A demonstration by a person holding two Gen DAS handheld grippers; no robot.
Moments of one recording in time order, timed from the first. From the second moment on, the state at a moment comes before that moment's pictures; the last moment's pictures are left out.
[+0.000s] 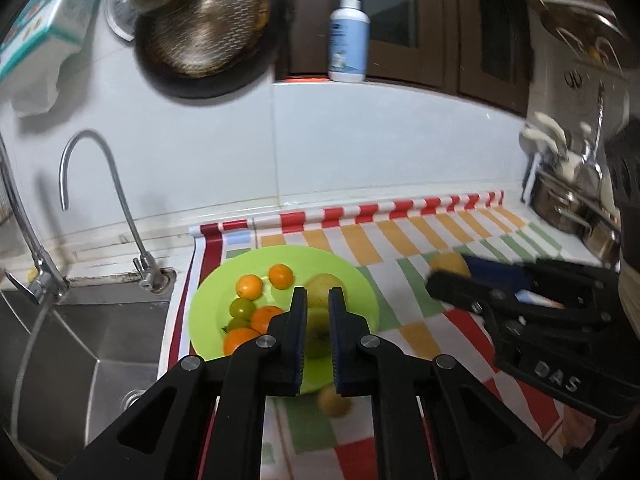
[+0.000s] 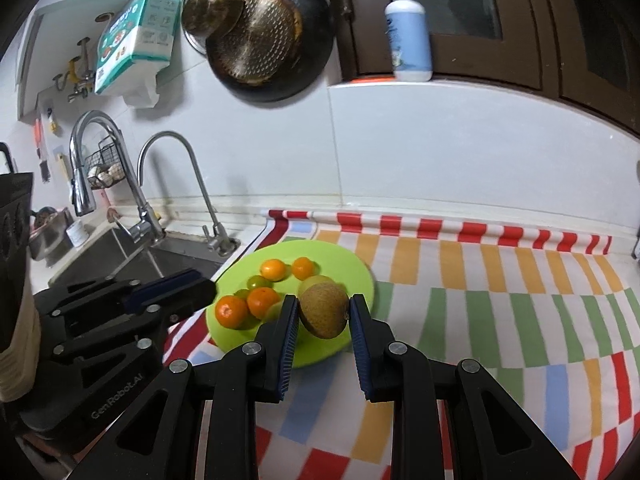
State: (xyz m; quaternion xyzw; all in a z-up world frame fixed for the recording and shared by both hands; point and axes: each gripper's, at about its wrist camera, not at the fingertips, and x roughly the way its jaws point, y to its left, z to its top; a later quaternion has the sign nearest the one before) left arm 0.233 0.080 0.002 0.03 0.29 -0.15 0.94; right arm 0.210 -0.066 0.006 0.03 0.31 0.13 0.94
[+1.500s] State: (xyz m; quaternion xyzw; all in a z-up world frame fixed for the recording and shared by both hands) left arm 0.300 0.147 -0.031 0.05 0.34 -0.10 0.93; right arm 0.307 0.008 -0.037 0.01 0.35 0.14 0.93
